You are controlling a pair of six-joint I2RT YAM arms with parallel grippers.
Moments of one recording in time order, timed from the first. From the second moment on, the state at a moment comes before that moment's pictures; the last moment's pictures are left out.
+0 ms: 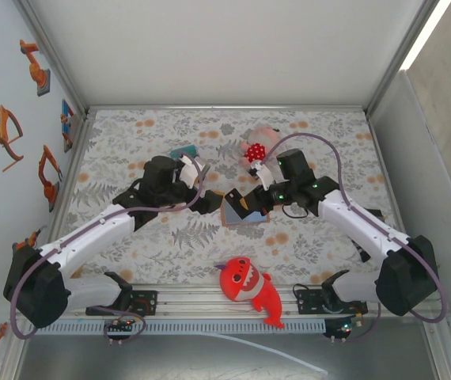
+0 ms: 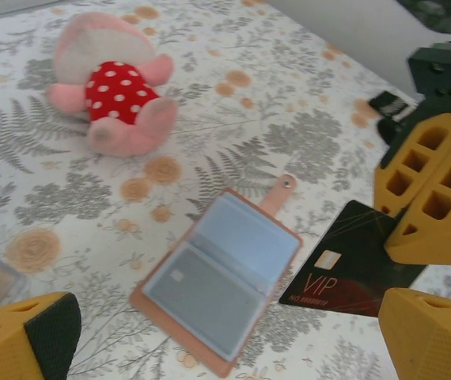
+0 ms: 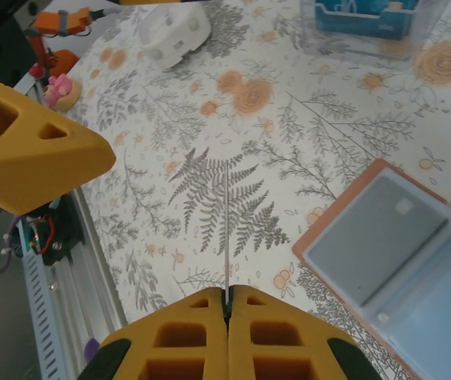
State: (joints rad) left arm -0.67 1.22 0.82 -0.14 0.39 -0.03; right arm 0.55 1.30 0.96 -0.51 -0.70 0.00
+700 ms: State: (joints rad) left arm -0.67 1.33 0.90 -0.23 0.79 0.08; right arm 0.57 1.32 1.04 -0.69 -0.86 -0.23
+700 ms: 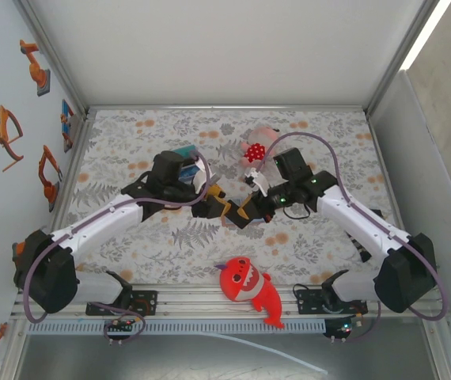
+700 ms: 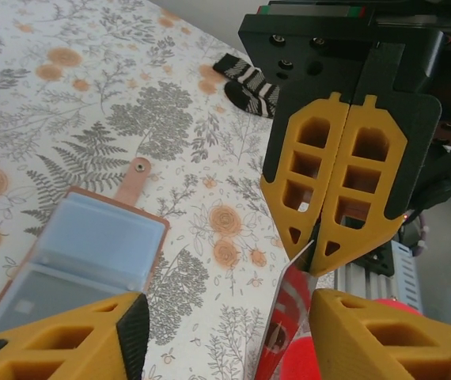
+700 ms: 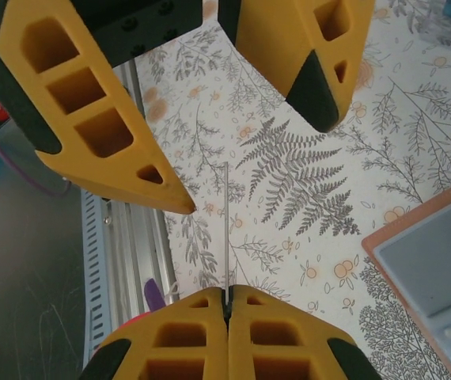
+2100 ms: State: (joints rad) left arm -0.67 1.02 0.66 0.16 0.51 -0.34; right arm 0.56 1.15 0.71 0.12 -0.69 0.39
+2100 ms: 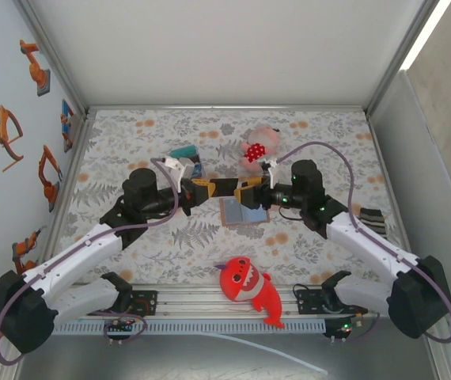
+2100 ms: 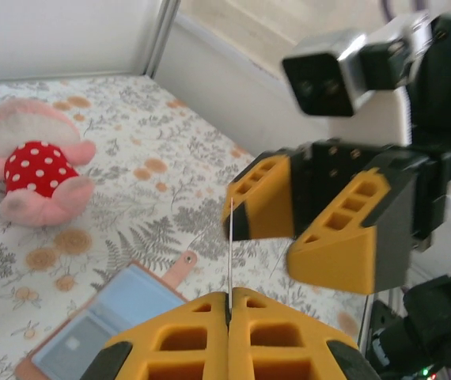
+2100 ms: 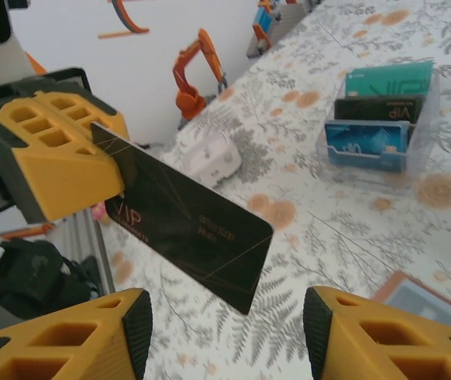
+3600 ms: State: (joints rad) left arm -0.63 1.11 1.09 -0.43 0.64 0.10; right arm 0.55 1.15 0.87 -0.13 -0.92 0.24
